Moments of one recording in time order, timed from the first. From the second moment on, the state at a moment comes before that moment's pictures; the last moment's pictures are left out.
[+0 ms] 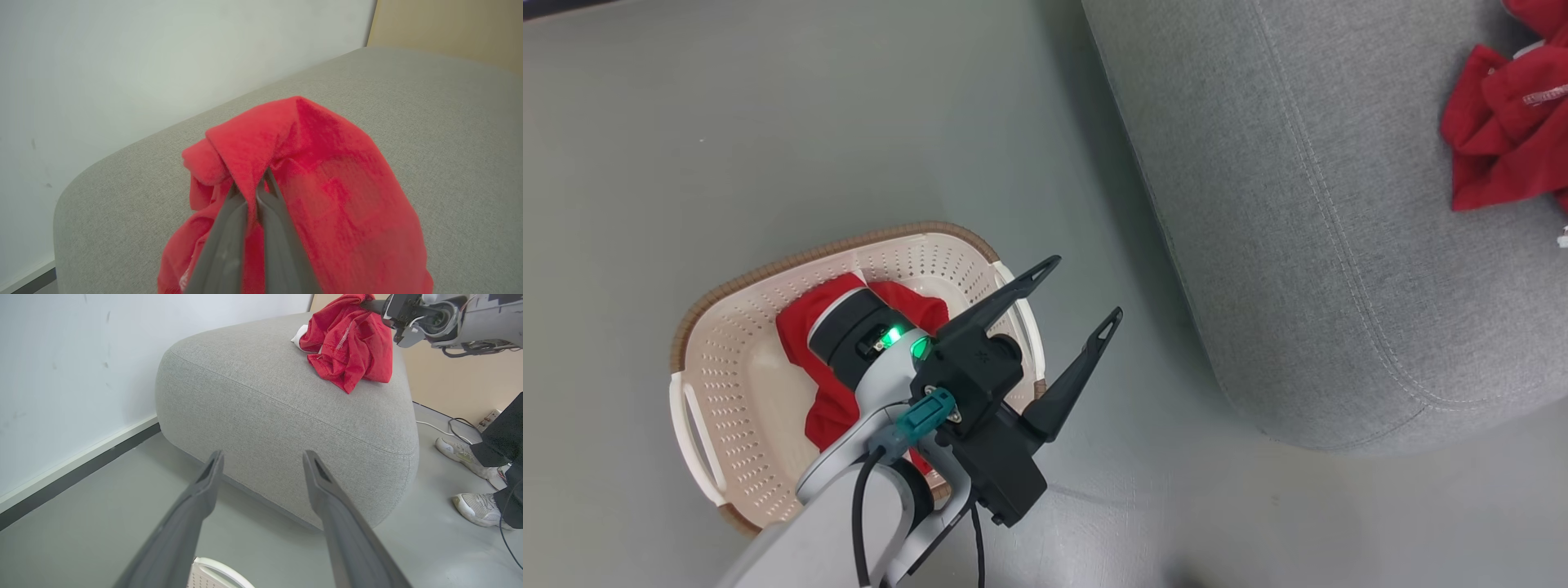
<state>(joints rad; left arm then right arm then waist) -0.49 0.23 -0.62 -0.08 -0.30 -0.11 0.15 -1.01 -0.42 0.14 0.95 0.72 -0.03 -0.26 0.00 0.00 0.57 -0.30</state>
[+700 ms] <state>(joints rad) -0.46 0.20 -0.62 0.03 -0.33 -0.11 0.06 -0.89 -0.32 0.25 0.94 0.62 0.04 -0.26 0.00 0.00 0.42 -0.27</state>
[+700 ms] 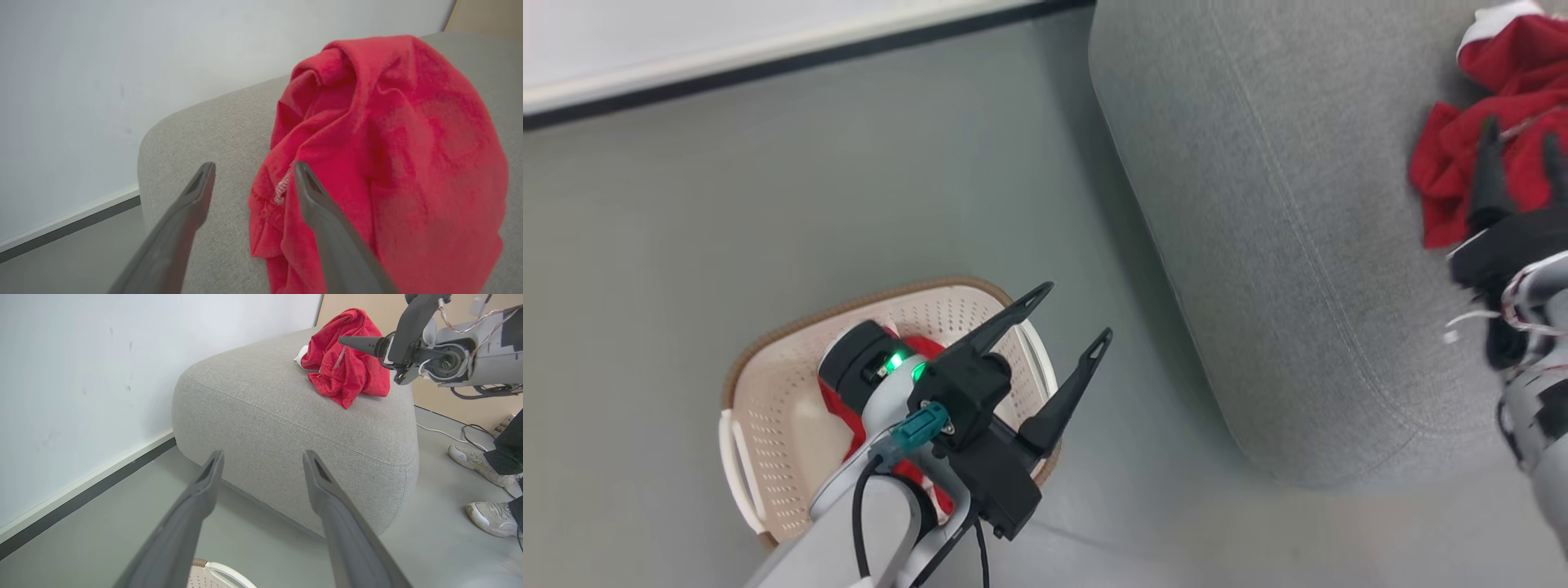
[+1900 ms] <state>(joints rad) -0.21 0.21 -0.42 0.14 -0.45 0.05 -0.10 -0.46 -0.24 0.36 0.47 0.46 0.03 -0.26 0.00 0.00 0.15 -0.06</state>
